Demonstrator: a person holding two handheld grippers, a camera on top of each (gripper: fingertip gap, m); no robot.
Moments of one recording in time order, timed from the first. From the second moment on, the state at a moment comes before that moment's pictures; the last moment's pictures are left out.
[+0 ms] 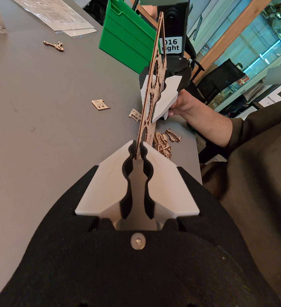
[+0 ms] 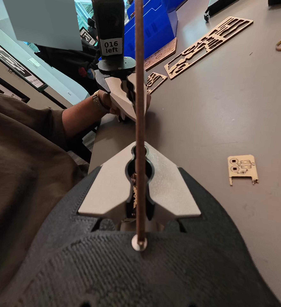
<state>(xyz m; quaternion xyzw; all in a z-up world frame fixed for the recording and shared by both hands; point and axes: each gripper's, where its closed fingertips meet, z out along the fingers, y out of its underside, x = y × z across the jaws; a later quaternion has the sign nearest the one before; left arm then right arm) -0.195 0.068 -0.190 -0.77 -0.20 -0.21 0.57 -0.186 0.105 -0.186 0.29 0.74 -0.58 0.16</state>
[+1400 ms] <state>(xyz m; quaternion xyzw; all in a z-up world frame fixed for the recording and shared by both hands) -0.208 0.071 -0.205 -0.81 -0.22 -0.12 0.54 -0.193 0.108 -0.196 0.32 0.74 -0.57 0.16</state>
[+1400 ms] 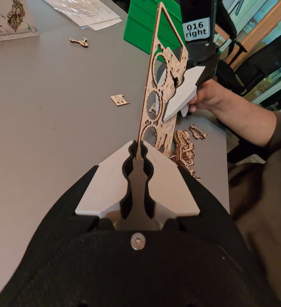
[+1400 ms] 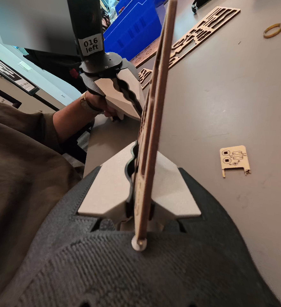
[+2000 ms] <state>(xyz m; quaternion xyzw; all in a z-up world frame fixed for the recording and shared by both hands) -0.210 0.070 -0.204 -0.79 -0.25 -0.16 0.54 -0.199 0.113 -0.189 0.32 0.73 -0.59 0.15</state>
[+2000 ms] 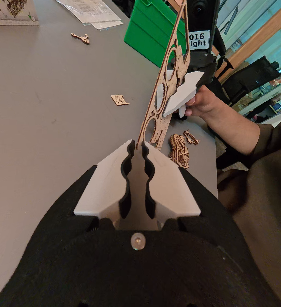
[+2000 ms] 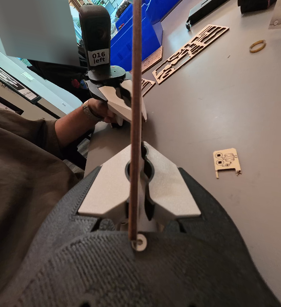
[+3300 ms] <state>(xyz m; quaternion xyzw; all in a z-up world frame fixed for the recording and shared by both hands) -0.159 0.076 -0.107 -0.59 -0.15 -0.39 0.69 -0.175 0.112 -0.115 0.23 0.57 -0.73 0.30</state>
